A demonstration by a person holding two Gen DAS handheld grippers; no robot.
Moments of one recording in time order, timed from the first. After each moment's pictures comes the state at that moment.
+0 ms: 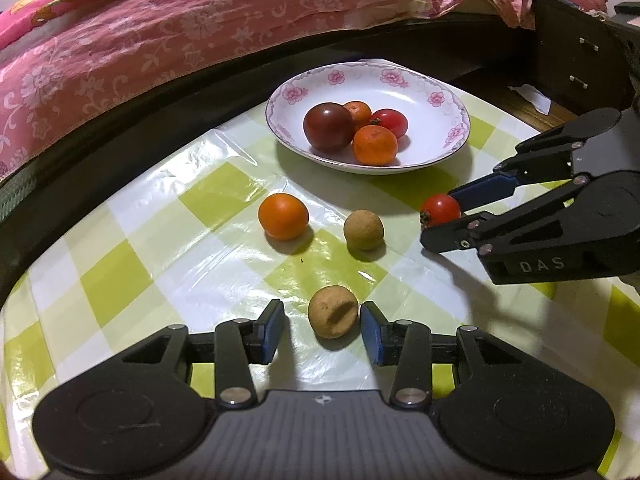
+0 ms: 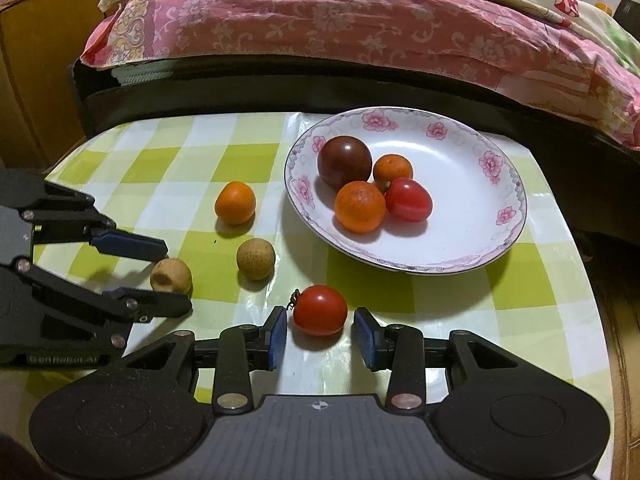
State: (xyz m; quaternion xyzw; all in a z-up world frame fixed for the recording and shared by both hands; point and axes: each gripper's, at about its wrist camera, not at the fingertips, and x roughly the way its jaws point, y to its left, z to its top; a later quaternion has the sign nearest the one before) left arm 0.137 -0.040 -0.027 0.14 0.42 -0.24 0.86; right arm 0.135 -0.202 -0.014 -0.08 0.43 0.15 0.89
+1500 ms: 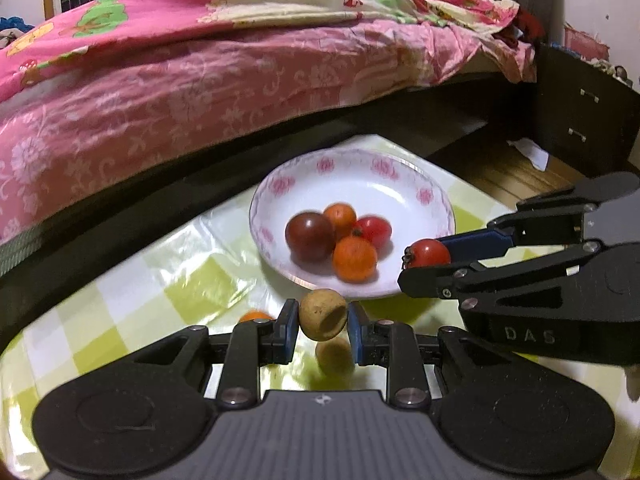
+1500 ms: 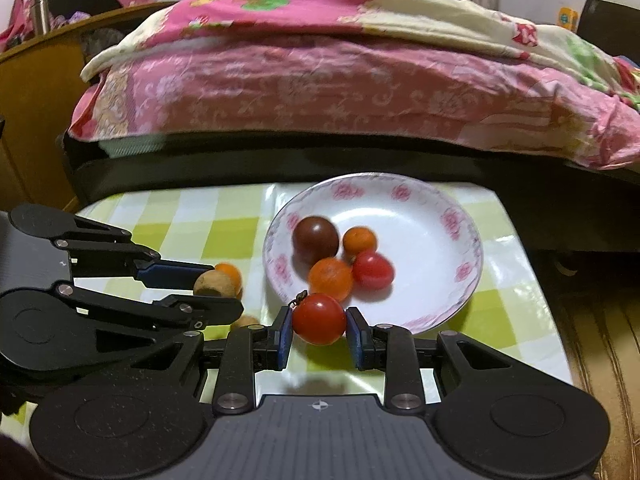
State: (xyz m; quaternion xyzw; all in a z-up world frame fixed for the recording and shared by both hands) left arm 0.167 -0.075 0.014 0.09 0.37 -0.25 0.89; right arm 0.140 -0.216 0.028 -0.04 0.38 0.13 0.91
